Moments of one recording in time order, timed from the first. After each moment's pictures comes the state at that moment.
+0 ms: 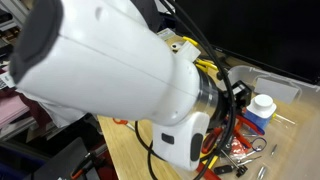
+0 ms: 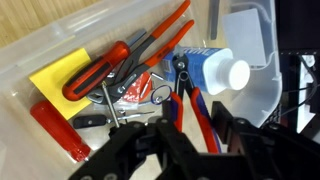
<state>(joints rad) -0.20 0.20 -0.03 -2.37 1.19 3.21 0.58</state>
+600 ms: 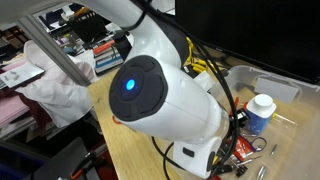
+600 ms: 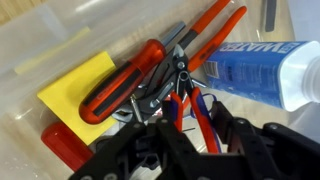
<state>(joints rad) -0.24 0.42 0.00 -2.26 1.24 3.18 0.58</state>
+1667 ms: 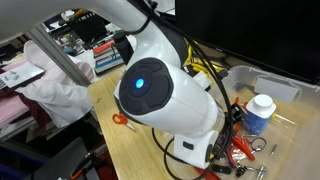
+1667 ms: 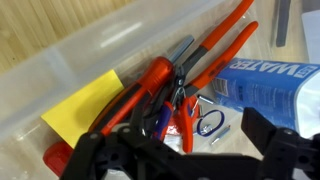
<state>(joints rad) -0.24 0.45 0.03 -2.23 1.23 3.18 0.58</state>
